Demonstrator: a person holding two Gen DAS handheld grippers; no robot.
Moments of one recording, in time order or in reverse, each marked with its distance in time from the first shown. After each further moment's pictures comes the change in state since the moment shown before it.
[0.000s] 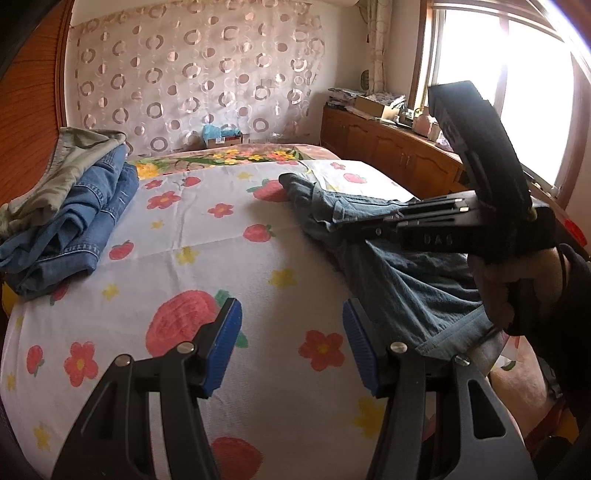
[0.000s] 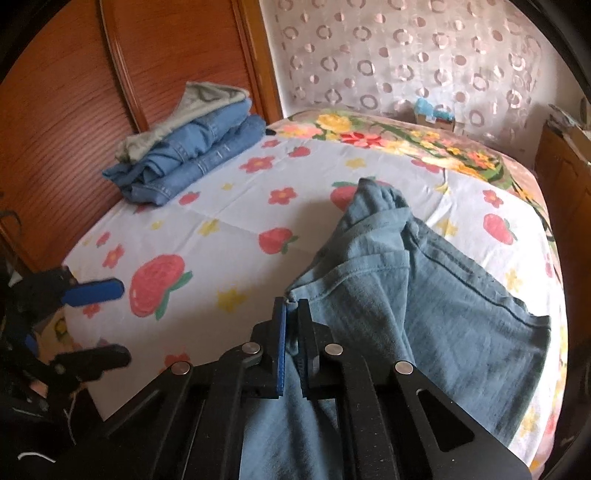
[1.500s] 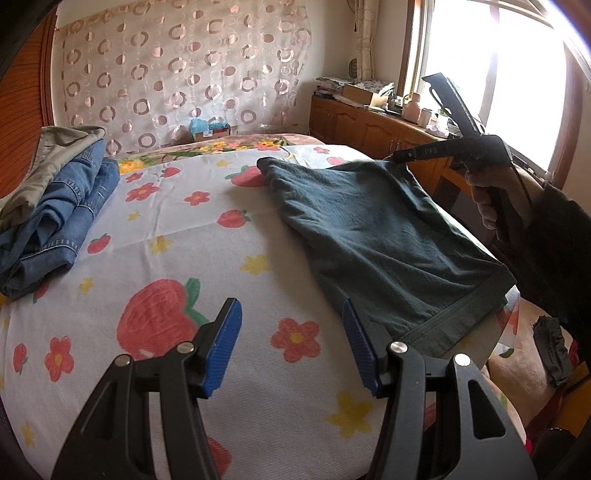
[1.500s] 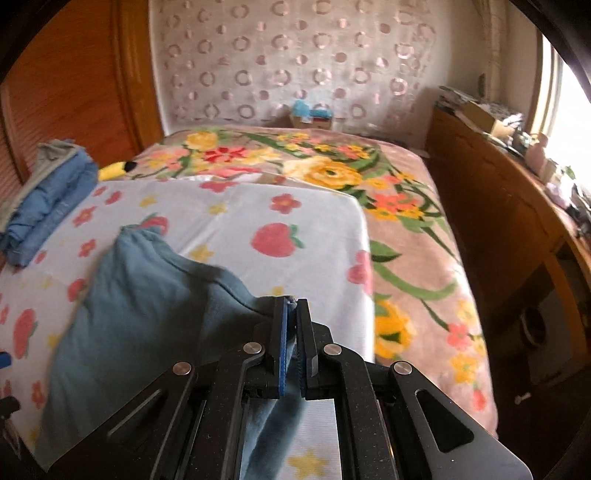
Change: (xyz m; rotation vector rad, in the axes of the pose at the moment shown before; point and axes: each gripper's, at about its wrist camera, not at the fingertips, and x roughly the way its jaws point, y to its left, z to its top) left arm 0.012 -0.018 -0.005 0.031 0.036 -0.025; right arm -0.049 -0.158 0.006 0.182 -0.033 -0.417
